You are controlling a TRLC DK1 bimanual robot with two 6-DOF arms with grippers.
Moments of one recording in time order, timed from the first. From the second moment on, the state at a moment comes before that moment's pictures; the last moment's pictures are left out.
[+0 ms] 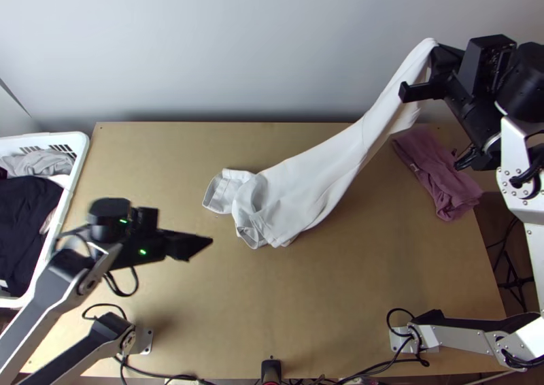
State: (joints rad) left arm -0.41 0.83 0.87 -0.67 0.53 -0.50; right arm 0.38 1.40 1.99 -0.65 0.27 -0.10
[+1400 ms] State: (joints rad) left arm -0.79 1.53 0.79 0.07 0.30 -0.85; right arm 0.46 1.39 1.96 -0.71 0.41 -0.13
